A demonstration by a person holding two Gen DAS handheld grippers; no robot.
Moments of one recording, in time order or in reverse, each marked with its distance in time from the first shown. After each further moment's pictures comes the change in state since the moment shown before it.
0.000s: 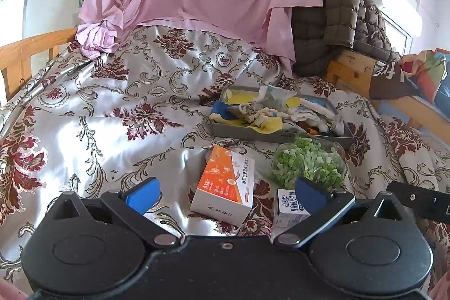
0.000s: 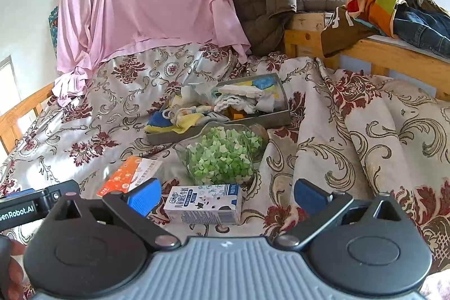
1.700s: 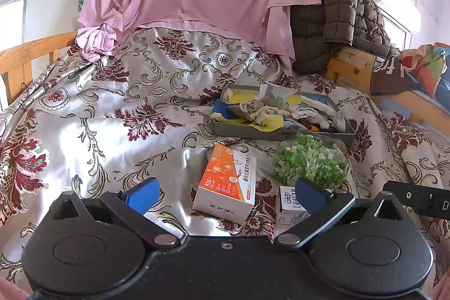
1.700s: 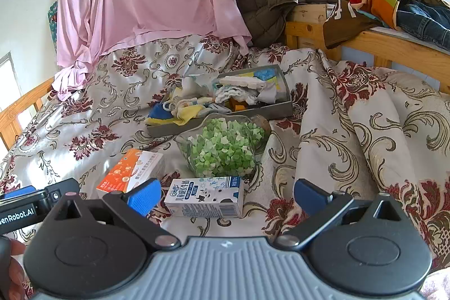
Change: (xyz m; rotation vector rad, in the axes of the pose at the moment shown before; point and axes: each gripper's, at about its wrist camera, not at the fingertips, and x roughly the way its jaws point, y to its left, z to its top) left arm 0.000 -0.001 -0.003 0.012 0.000 0.003; right arm 0.005 0.002 -0.006 -0.001 0.020 0.004
